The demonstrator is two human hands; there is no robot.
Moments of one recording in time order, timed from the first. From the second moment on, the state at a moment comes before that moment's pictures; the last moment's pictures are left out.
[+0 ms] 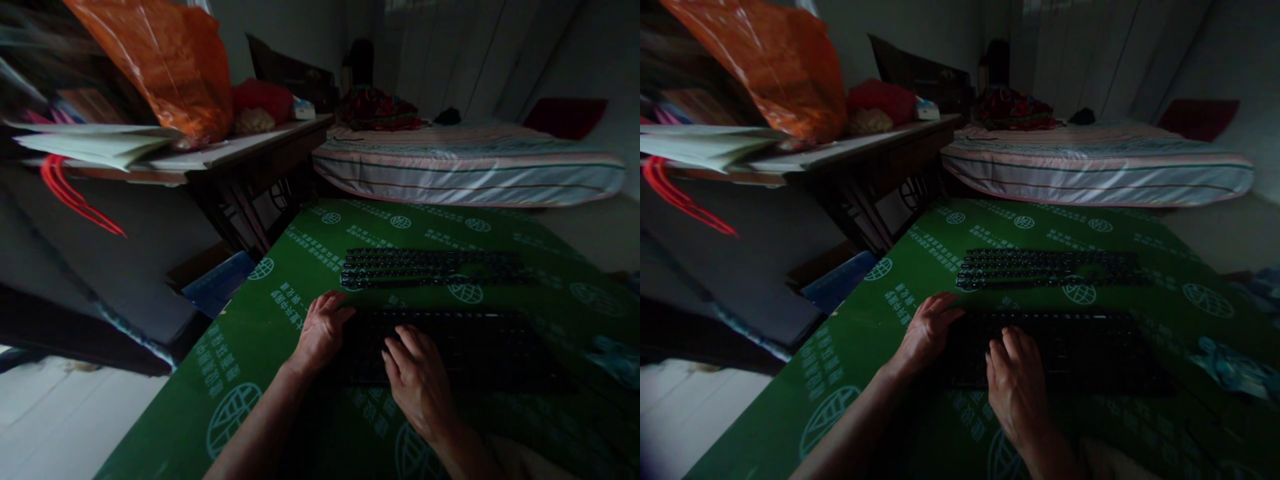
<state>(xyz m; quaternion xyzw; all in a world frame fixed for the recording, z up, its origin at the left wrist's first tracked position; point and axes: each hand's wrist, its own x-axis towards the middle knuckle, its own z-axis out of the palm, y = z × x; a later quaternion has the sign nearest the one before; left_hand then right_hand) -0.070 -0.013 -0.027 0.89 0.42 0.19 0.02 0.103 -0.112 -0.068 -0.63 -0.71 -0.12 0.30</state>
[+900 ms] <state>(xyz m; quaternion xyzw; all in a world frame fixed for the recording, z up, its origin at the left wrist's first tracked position) -0.018 -0.021 -0.014 0.81 0.57 0.11 -0.06 0.099 -0.109 -0.057 -0.65 -0.69 -0.07 0.30</state>
